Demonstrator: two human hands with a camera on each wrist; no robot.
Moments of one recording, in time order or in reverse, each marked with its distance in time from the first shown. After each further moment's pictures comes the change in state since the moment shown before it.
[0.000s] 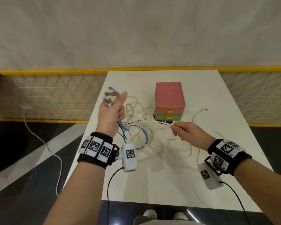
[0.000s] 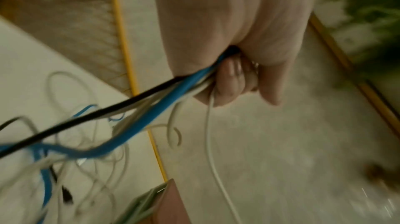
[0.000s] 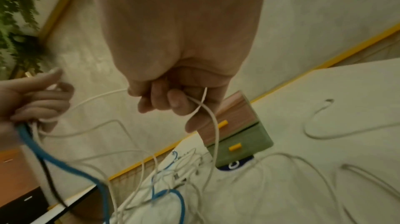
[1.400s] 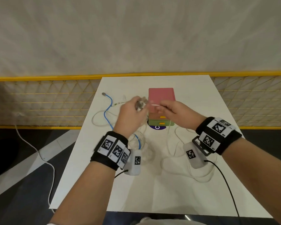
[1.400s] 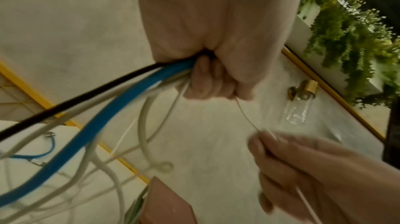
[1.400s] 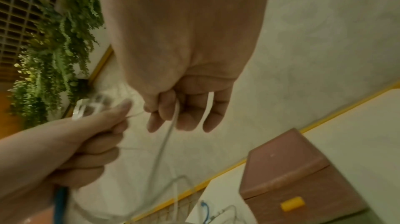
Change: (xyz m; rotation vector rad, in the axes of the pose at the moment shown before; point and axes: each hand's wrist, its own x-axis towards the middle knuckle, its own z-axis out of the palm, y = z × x) left_hand -0.004 -0.011 0.070 0.874 -0.135 0.305; right_hand 0.038 -0.060 -0.046 -0.091 0.036 -0.241
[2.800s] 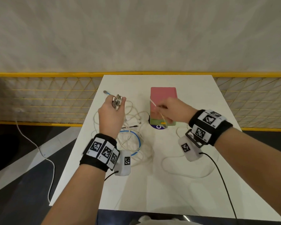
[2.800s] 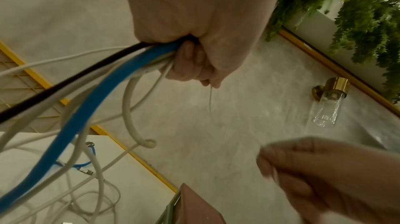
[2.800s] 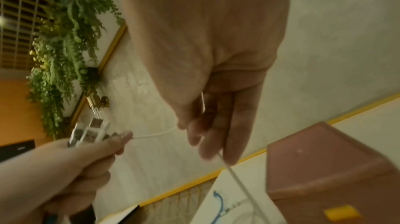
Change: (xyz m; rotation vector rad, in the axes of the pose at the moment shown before) left_hand 0.006 -0.046 -0.031 0.026 0.352 -0.048; right_hand 0.028 0.001 0.004 -0.216 -0.124 0.142
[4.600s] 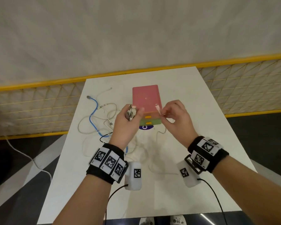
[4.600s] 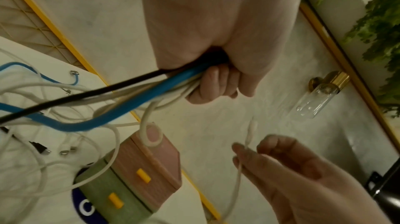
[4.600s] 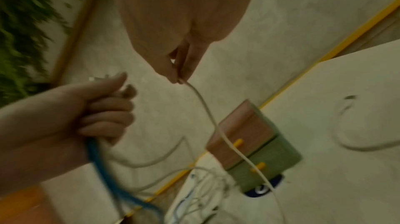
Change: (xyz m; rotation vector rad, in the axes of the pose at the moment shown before) left_hand -0.044 0.056 0.073 -0.368 -0.443 -0.215; right_hand -0.059 0.072 0.033 0.480 0.744 -0.140
